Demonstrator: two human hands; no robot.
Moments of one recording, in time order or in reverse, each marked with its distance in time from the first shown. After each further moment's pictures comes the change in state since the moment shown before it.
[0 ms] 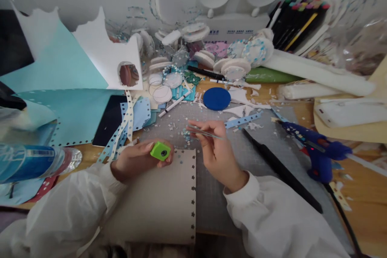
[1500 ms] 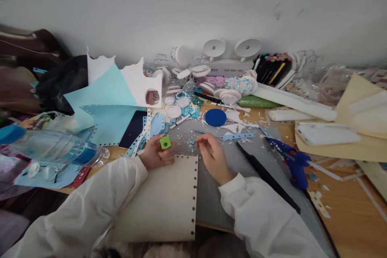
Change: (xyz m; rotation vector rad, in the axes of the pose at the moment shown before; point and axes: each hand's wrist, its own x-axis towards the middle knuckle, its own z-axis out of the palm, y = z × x) left_hand 0.005 0.002 -0.016 -0.020 -0.040 -0.070; right_hand -0.002 0.007 -0.002 -0.216 -0.042 -0.105
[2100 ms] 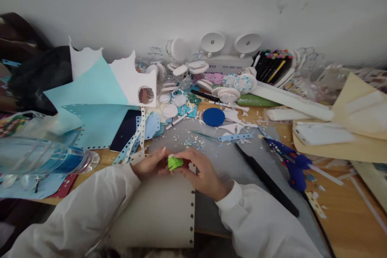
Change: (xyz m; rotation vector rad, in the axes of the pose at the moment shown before) left_hand -0.004 -0.015 0.008 0.466 0.080 0.077; right_hand -0.009 -0.021 0.014 -0.049 -0.245 -0.219
